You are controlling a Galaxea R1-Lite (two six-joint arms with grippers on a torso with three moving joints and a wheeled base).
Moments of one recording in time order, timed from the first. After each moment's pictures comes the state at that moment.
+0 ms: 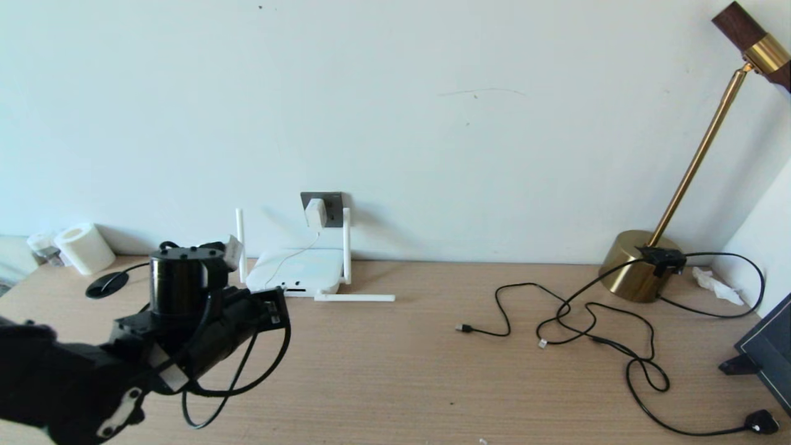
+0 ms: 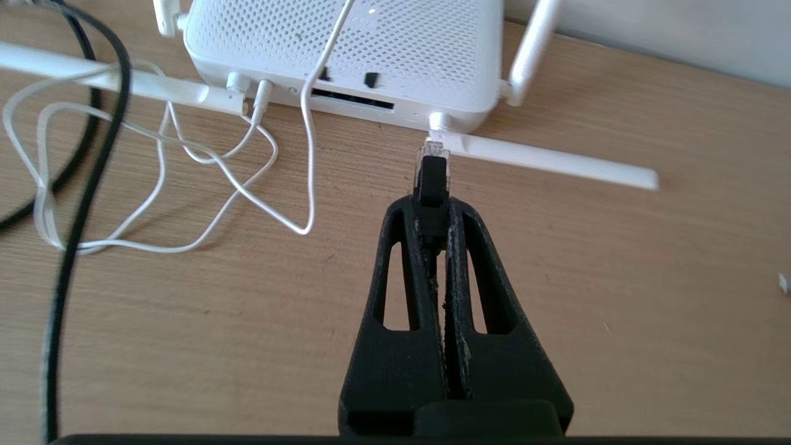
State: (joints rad) left arm -0.35 1.74 -0.57 -0.78 0.32 -0.27; right arm -0.17 0.31 -0.23 0.11 0.08 -0.05
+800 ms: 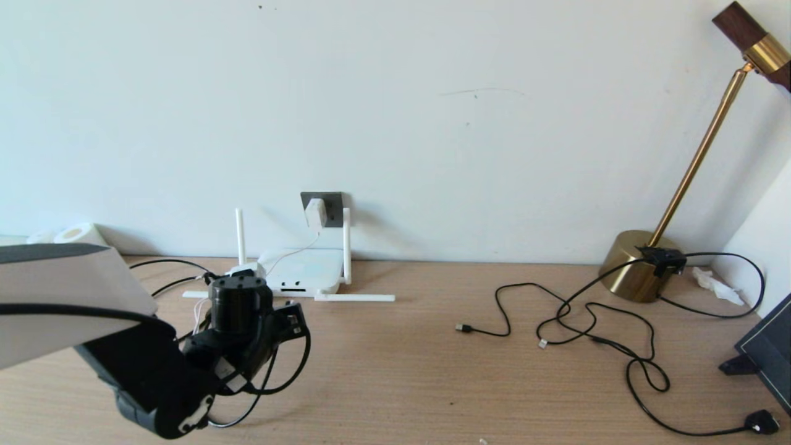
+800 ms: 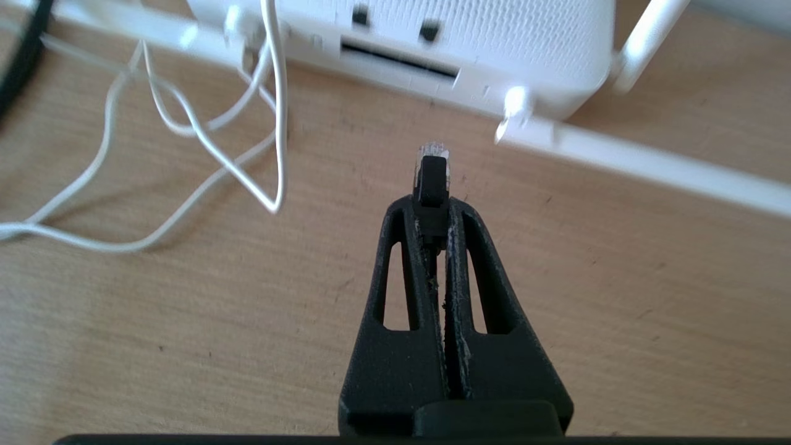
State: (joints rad) left arm -0.34 2.06 -0.56 -1.09 0.39 -0.29; right arm -0.05 0.33 -0.05 0.02 0.32 -0.04
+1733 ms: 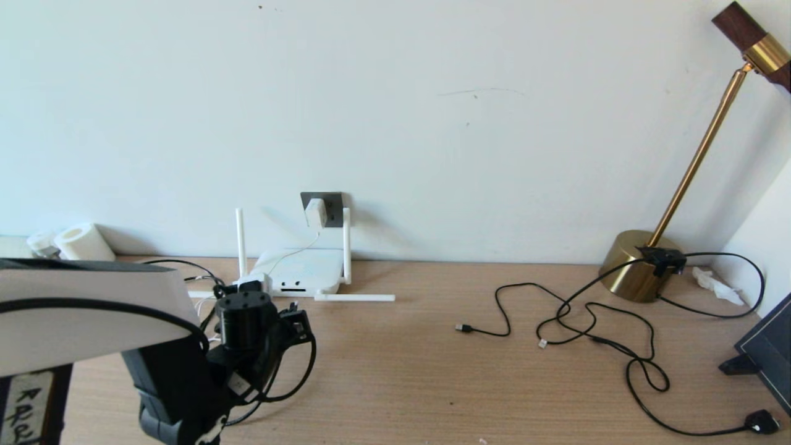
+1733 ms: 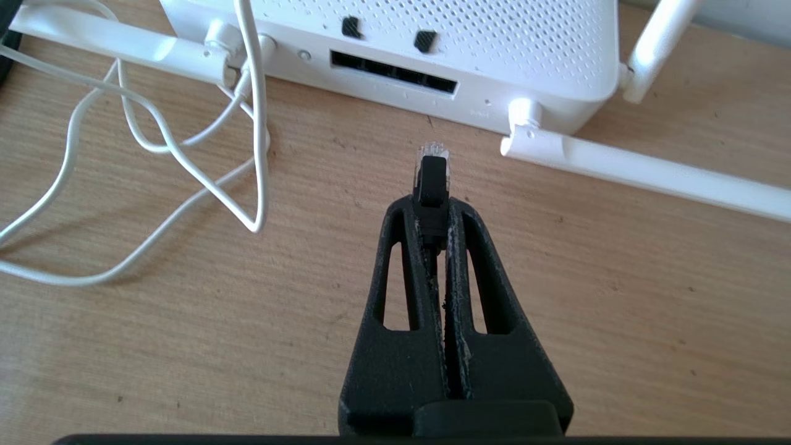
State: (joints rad) left arm -0.34 2.21 -0.52 -1.38 0.39 -0.24; right arm 0.00 0.00 0.00 -0.01 0.00 -0.06
